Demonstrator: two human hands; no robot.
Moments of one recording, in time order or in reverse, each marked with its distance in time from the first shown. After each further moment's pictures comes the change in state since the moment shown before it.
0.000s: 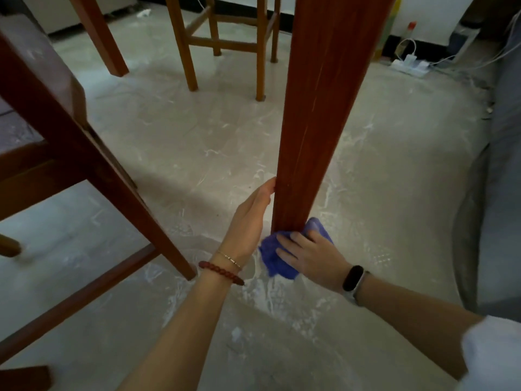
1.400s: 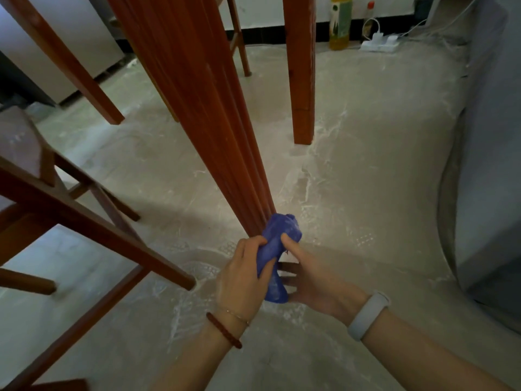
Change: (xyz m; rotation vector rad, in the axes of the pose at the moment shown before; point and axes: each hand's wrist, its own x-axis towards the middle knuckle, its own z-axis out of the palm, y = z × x) left_hand -0.066 -0.033 0.068 0.813 0.101 0.272; right_hand -0.078 -0.018 -0.057 2.579 -0.004 0.884
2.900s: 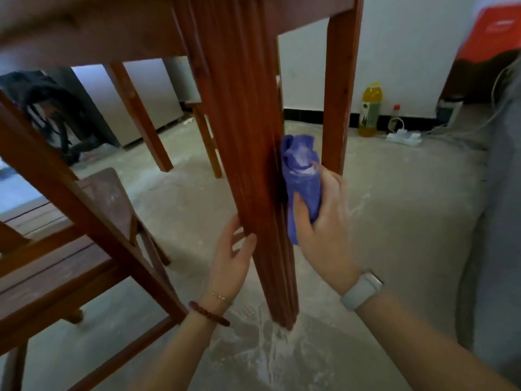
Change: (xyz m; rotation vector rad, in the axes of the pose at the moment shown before) left_hand 0.094 0.064 -0.132 -0.613 0.264 -0.198; right_hand -0.046 -0.179 0.093 -0.735 0.373 -1.498
